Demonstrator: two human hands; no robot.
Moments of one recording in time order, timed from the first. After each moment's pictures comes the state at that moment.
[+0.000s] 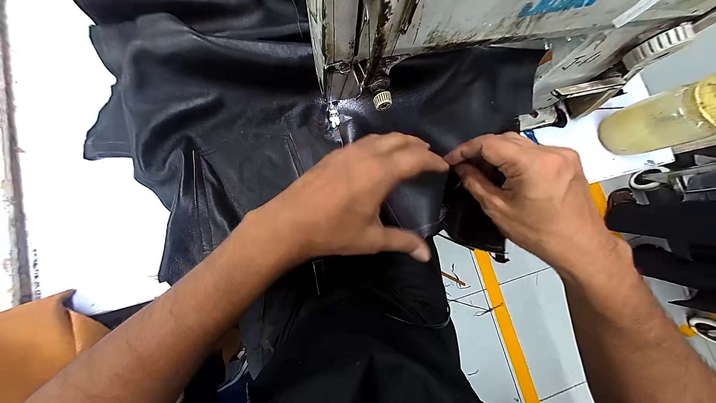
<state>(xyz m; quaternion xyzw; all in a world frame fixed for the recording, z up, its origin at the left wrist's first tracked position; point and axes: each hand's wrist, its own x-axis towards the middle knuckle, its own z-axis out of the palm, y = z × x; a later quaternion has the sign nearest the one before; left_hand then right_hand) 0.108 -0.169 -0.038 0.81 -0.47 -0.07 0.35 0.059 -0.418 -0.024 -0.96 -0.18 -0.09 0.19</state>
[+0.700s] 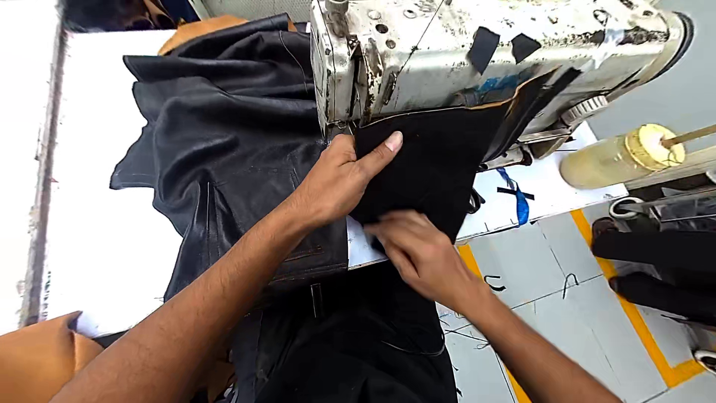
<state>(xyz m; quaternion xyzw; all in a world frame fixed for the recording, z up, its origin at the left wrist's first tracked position) 0.136 -0.180 -0.028 0.71 -0.20 -0.13 0.66 0.030 -0.374 -0.092 -0.91 -0.27 -0.12 0.29</state>
